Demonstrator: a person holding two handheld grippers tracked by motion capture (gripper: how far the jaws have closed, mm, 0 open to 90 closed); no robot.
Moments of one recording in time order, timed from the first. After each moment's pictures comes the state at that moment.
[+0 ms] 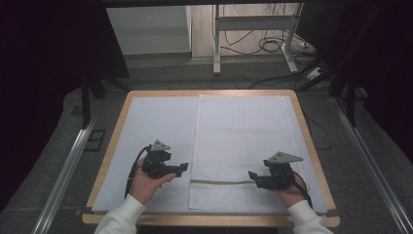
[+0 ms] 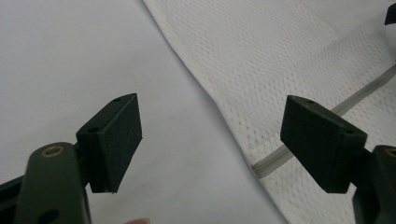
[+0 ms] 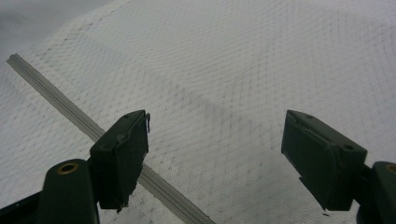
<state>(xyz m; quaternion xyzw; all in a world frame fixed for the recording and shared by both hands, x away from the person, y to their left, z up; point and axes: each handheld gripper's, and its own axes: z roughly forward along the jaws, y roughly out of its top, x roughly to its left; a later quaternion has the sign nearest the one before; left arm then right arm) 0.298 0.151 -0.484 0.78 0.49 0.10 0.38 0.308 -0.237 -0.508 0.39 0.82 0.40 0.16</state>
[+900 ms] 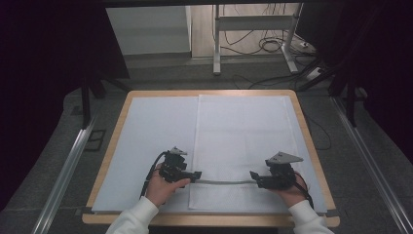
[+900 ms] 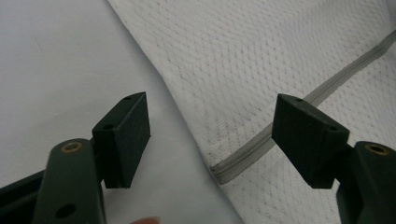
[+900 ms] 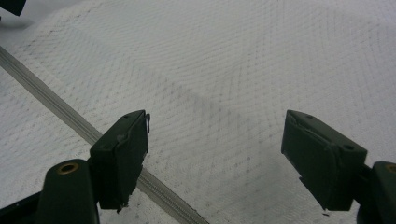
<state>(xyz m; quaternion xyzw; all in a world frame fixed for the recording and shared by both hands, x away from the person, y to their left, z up) 0.306 0.112 -0.514 0.80 0.49 0.03 0.35 0.309 -0.240 -0.510 0.39 0.82 0.38 0.17</state>
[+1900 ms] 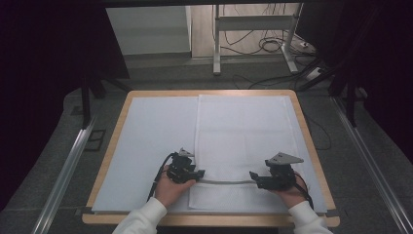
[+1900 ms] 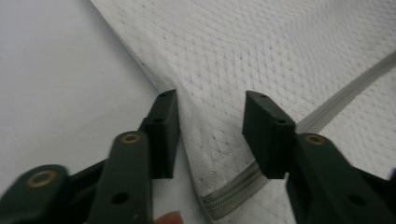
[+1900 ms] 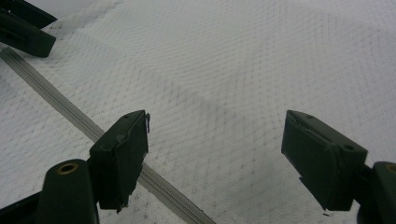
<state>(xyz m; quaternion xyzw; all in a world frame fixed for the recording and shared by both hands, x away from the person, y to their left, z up) 0.310 0.091 -0.528 0.80 0.48 0.06 0.35 0.305 -0.239 -0.507 0.39 0.82 0.39 0.17</state>
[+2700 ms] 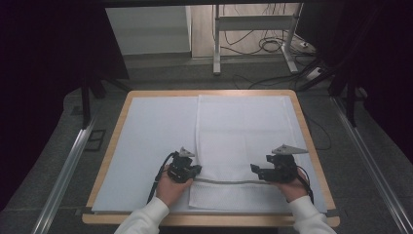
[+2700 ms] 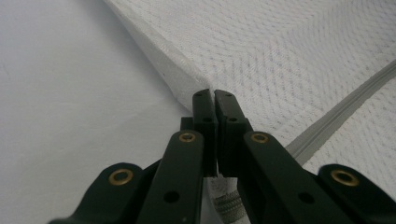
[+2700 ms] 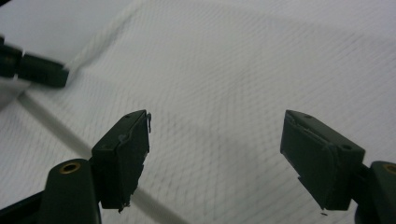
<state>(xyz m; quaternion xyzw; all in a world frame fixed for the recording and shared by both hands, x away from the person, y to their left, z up) 0.313 0.091 -0.530 0.80 0.47 0.07 0.36 0.320 -0.240 -0.487 0.44 0.79 0.40 0.14</state>
